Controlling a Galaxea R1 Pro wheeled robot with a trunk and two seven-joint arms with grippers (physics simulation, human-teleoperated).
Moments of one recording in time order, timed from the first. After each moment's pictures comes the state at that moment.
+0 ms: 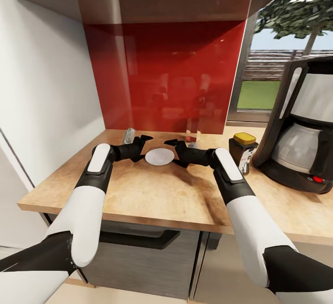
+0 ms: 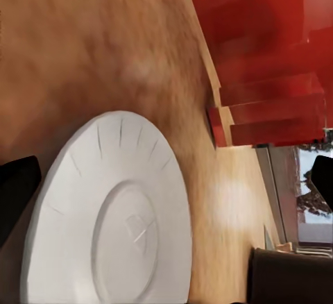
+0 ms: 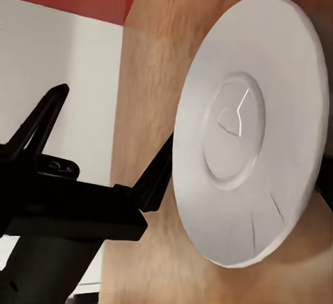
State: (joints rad) left arm -1.10 -0.17 0.26 -0.83 1.07 0.79 0.34; right arm -1.02 0.13 0.04 -0.93 -1.42 0.83 -0.38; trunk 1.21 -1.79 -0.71
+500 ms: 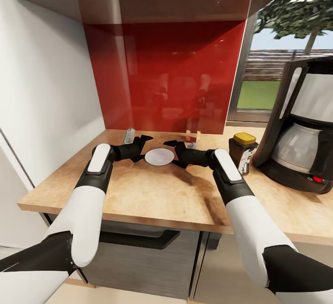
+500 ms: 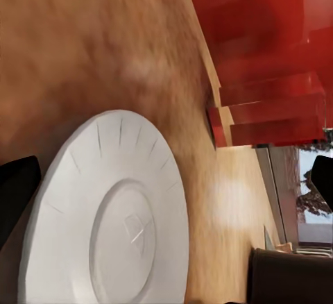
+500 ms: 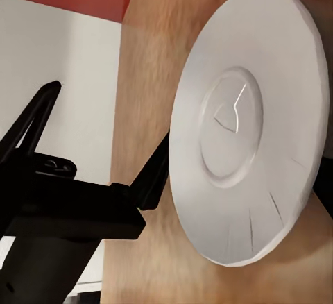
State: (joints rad) left arm -1.10 -0.17 0.26 -0.83 1.07 0.79 0.34; right arm -1.02 0.14 0.05 -0.91 -1.43 0.82 -0.37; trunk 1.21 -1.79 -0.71
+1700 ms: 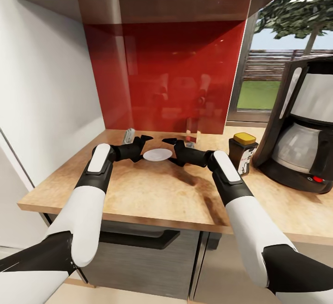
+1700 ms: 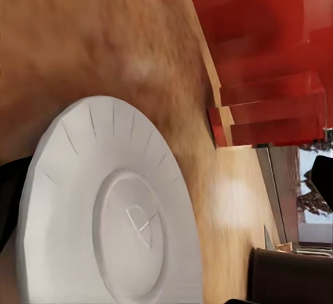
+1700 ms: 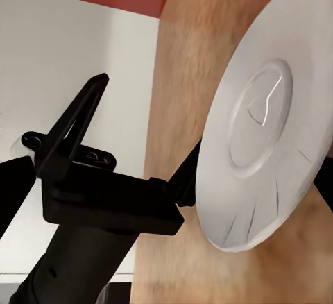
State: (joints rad) left arm -1.10 -0.17 0.26 -0.83 1.07 0.79 0.34; right arm -1.02 0.14 0.04 -0.88 -1.42 0.83 -0.23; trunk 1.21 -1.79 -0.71
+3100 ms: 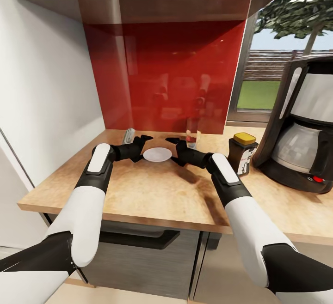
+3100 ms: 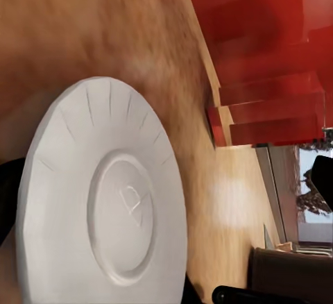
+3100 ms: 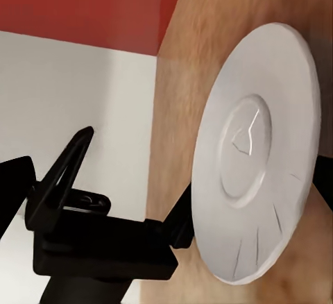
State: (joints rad) left arm -1.10 -0.17 0.26 -0.83 1.07 0.79 0.34; right arm -1.02 0.14 0.05 -0.82 -1.41 0.71 -0.18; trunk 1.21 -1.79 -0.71
